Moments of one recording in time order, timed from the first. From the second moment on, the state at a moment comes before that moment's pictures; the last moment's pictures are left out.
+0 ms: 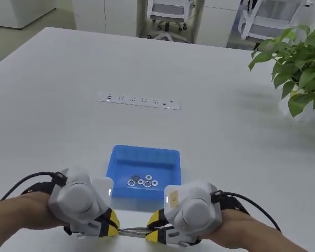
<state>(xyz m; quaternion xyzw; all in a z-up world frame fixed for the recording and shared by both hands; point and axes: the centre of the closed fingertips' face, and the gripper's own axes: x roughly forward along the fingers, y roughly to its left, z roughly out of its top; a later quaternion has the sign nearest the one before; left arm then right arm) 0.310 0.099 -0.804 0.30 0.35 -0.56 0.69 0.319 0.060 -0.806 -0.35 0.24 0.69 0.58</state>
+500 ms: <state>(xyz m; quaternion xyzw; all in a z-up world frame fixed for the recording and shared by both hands) 0.309 0.103 -0.804 0.29 0.36 -0.55 0.69 0.325 0.057 -0.805 -0.36 0.24 0.68 0.59</state>
